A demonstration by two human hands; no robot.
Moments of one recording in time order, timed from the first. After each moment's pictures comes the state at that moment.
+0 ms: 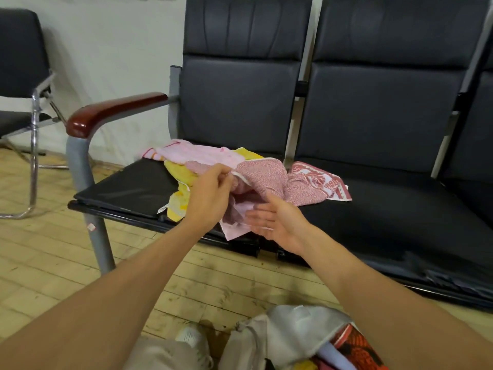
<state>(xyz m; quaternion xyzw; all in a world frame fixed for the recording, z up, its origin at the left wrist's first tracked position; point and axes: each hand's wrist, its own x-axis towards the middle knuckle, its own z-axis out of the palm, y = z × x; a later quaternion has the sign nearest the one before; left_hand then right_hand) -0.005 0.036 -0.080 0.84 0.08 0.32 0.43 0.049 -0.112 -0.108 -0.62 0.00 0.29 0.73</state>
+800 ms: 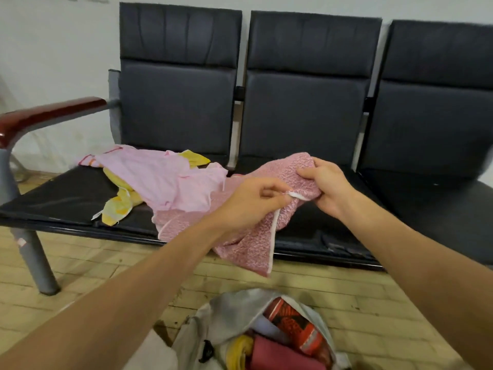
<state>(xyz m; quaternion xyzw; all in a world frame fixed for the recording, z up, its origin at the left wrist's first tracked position) -0.023 -0.150 -0.034 0.78 -0.18 0.05 0.60 0.047 -0.310 -0.013 -0.69 -0.02 0.03 0.73</state>
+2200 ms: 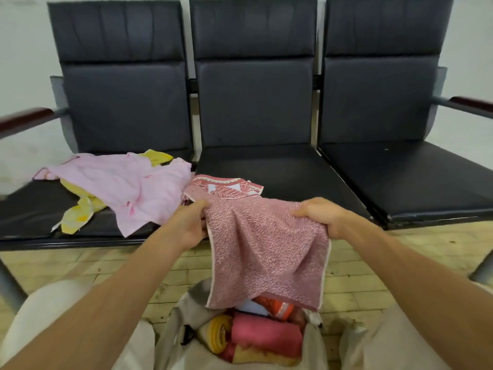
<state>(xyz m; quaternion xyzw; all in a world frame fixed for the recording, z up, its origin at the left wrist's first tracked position) -0.011 -0.152 -0.098 0.61 0.18 -0.09 0.76 0.008 -0.424 -0.088 -0.84 0.11 0.17 0.51</state>
